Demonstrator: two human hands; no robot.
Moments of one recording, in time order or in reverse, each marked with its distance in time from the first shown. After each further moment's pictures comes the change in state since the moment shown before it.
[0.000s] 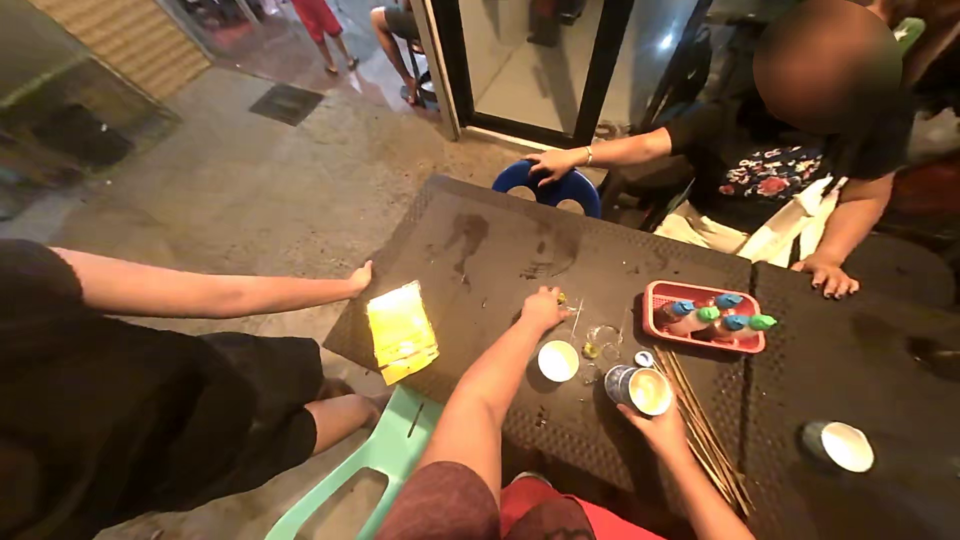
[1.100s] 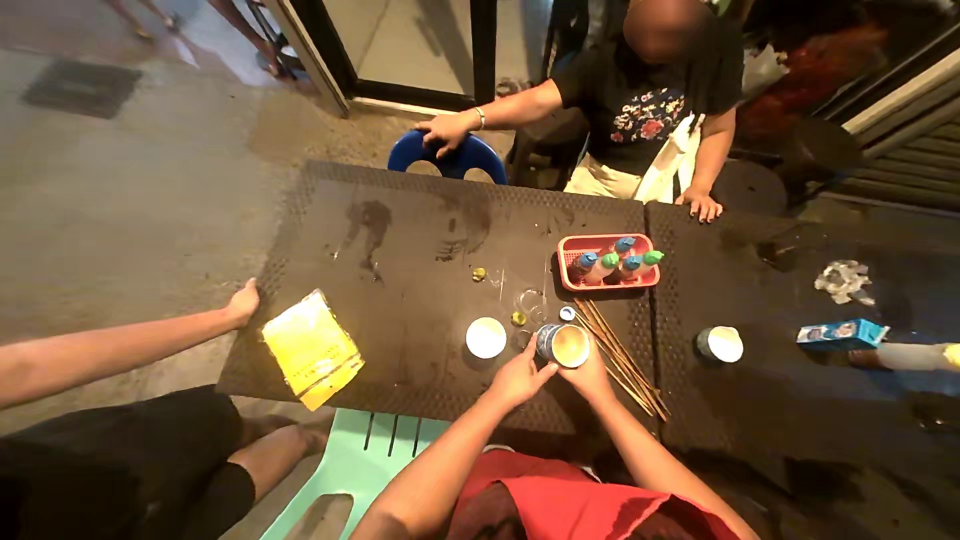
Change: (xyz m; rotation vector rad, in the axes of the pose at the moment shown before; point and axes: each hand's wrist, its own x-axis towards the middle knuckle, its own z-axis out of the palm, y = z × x) left_hand -0.130 0.057 0.101 -0.401 -0.350 0.162; right_hand 0.004 -0.004 0.001 0.069 0.002 0.056
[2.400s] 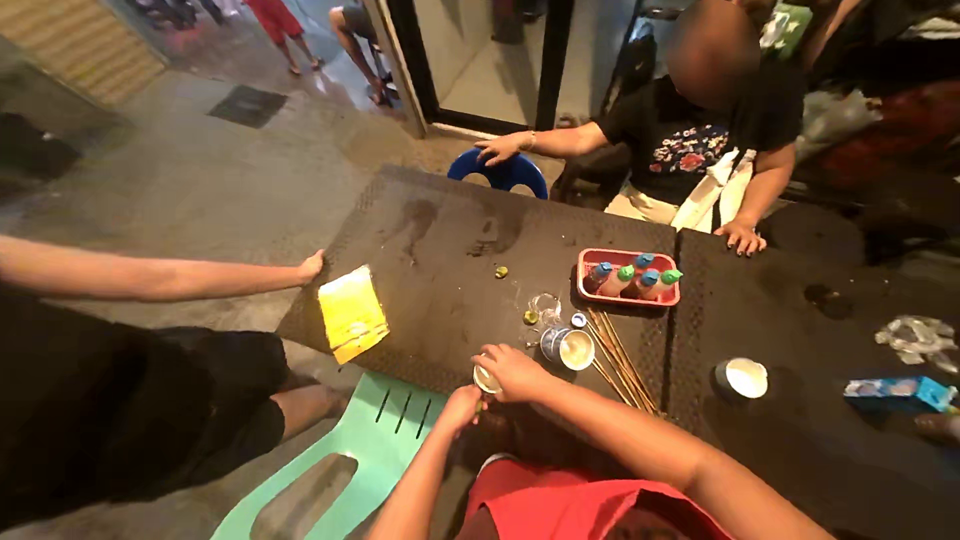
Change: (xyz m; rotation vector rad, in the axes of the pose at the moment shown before) left_hand -0.083 -0.081 0.040 -0.538 0.332 -0.464; right_hand -0.003 -0.090 0.066 -0.734 -1.063 -0.597
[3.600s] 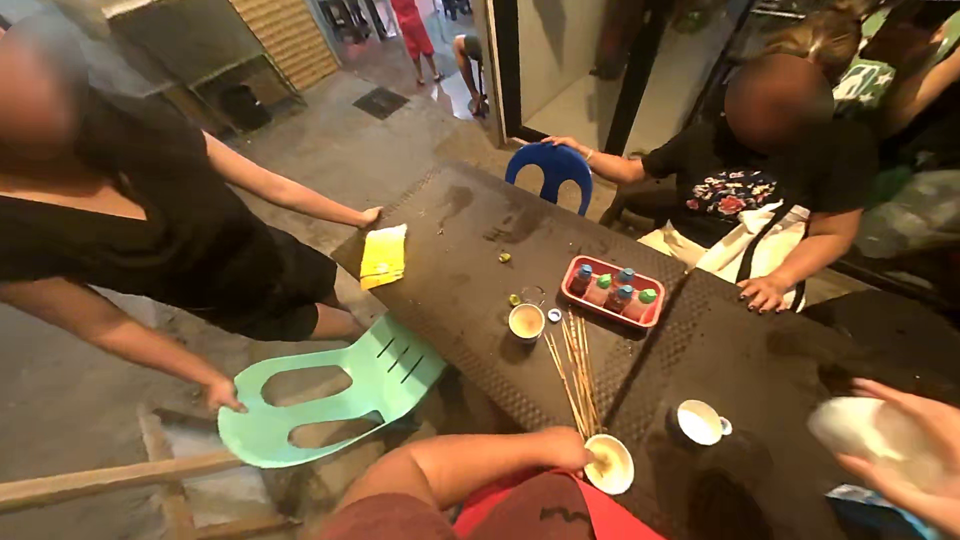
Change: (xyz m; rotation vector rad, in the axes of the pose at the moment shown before) left_hand -0.097 0.117 0.294 0.670 -0.424 0.208; right_hand -0.502 0.209 -0.151 0.062 0.595 0.179
